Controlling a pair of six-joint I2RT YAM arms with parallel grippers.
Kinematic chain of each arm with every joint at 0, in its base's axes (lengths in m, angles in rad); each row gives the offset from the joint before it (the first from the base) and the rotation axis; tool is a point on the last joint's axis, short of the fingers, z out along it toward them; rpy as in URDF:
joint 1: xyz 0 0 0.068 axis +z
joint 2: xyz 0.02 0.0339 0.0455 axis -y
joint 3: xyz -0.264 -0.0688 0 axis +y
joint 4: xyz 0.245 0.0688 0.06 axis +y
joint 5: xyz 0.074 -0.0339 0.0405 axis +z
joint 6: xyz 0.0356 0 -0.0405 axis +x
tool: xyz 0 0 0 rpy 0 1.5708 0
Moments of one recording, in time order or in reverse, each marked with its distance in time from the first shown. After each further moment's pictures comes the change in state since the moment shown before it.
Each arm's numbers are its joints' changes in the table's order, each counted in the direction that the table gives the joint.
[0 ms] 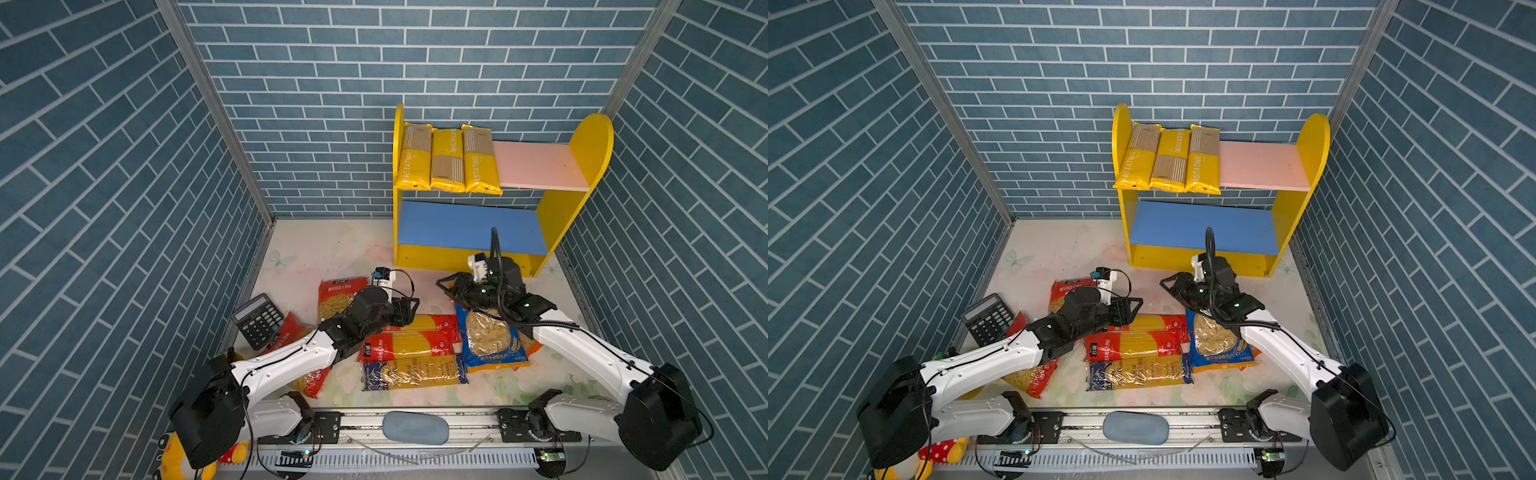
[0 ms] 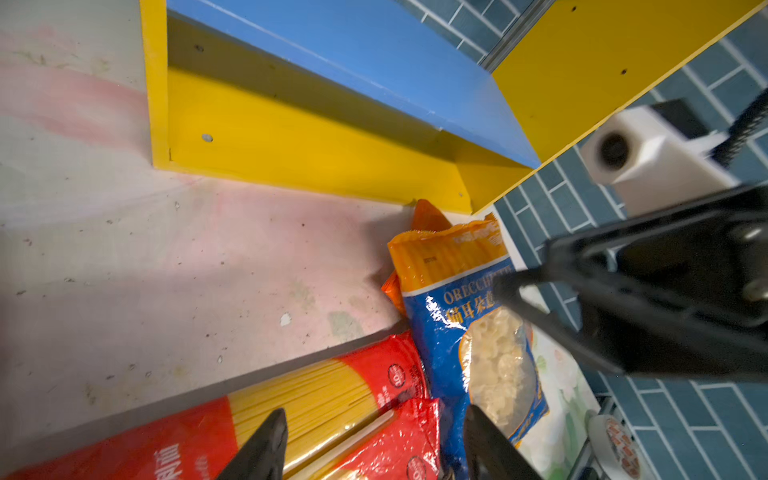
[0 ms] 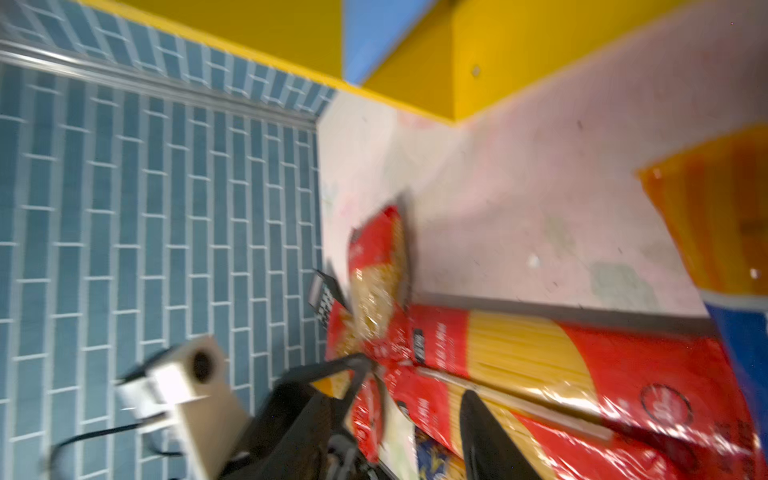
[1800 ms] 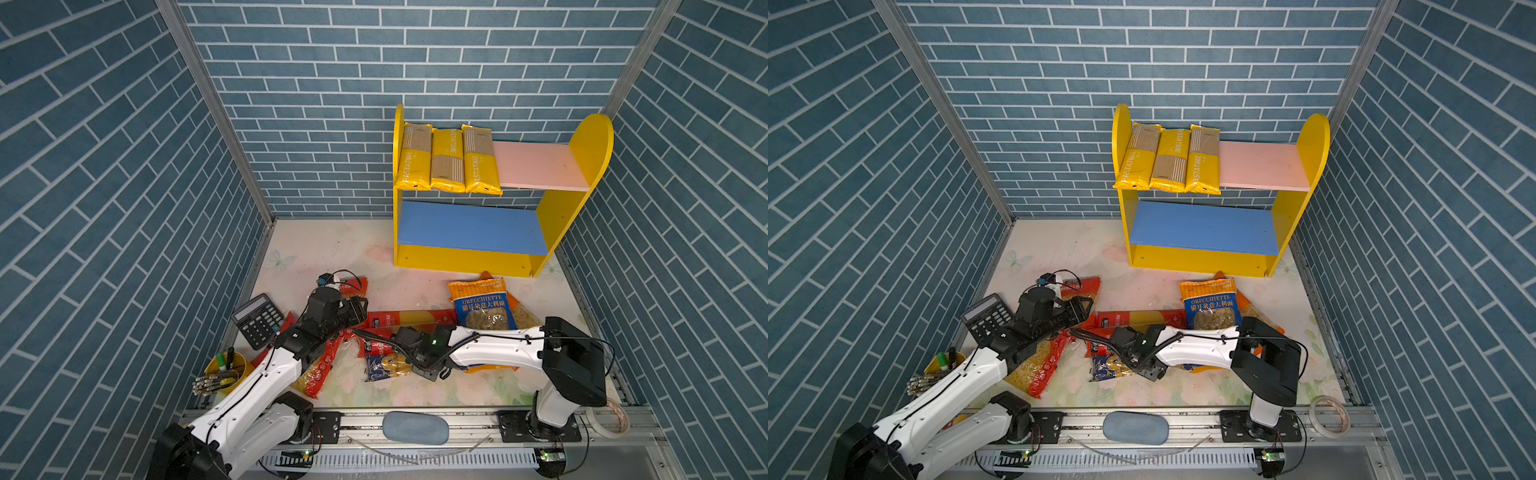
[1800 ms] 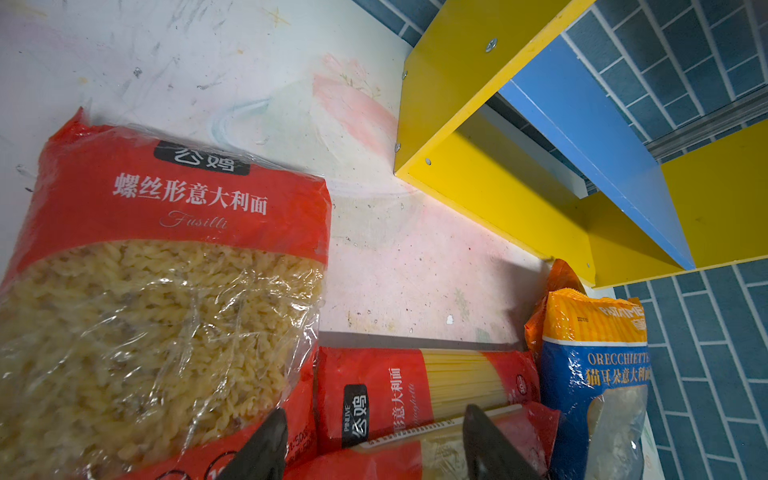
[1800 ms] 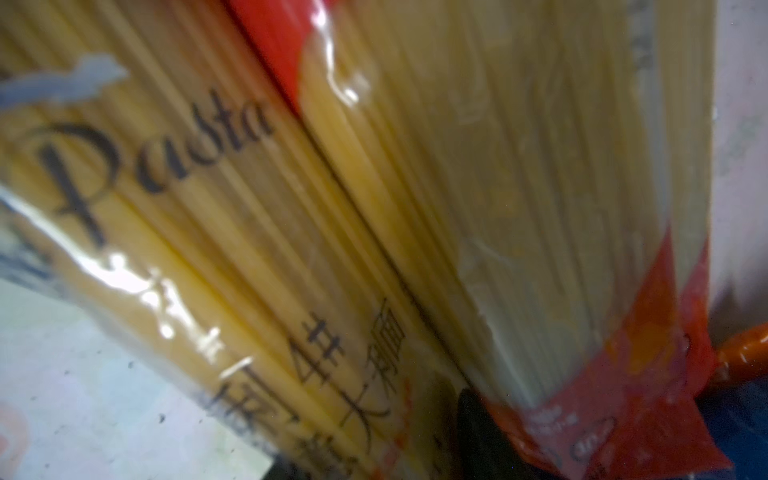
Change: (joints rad) left arm 0.370 0.296 0.123 0.314 -0.035 -0.054; right arm 0.655 -0.457 -0.285 0.621 -0.694 -1.004
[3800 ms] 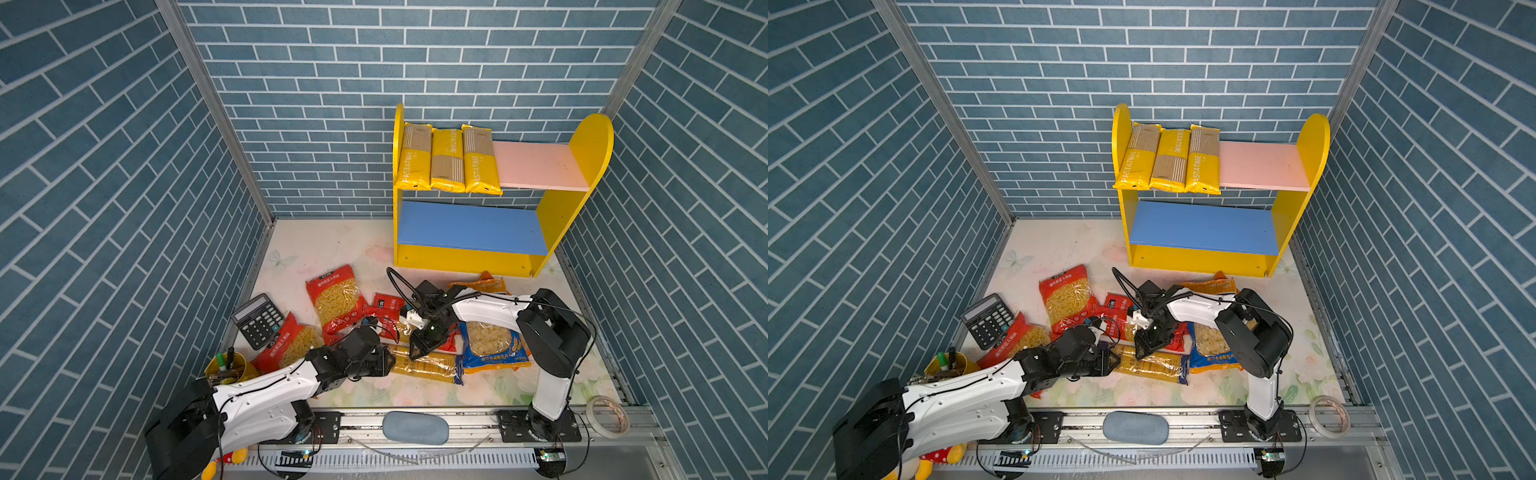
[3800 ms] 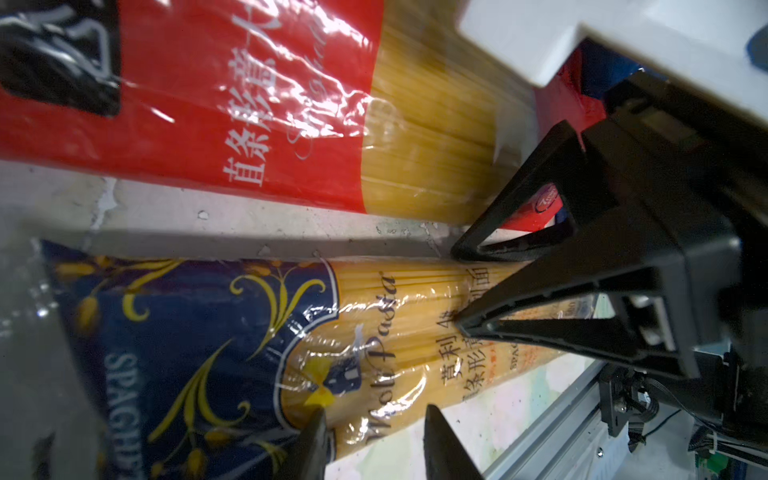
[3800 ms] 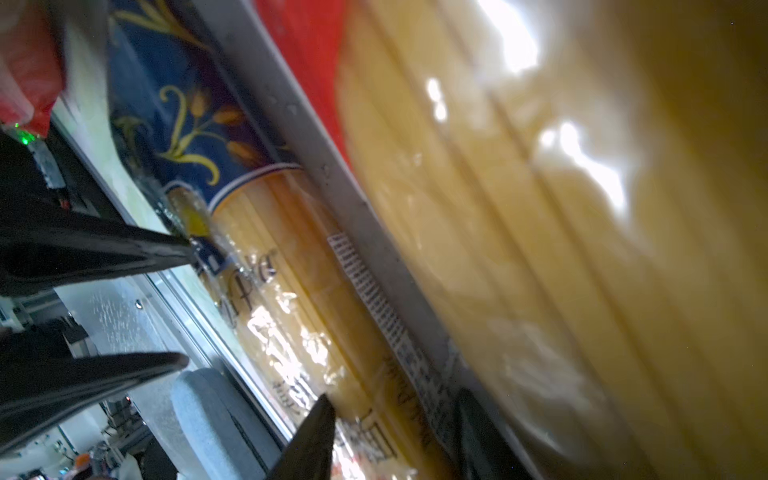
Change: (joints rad) left arm -0.466 -0.106 0.172 -0.039 -0.085 -0.144; right arm -0.360 -0.161 -0.084 -0.036 0.821 0.090
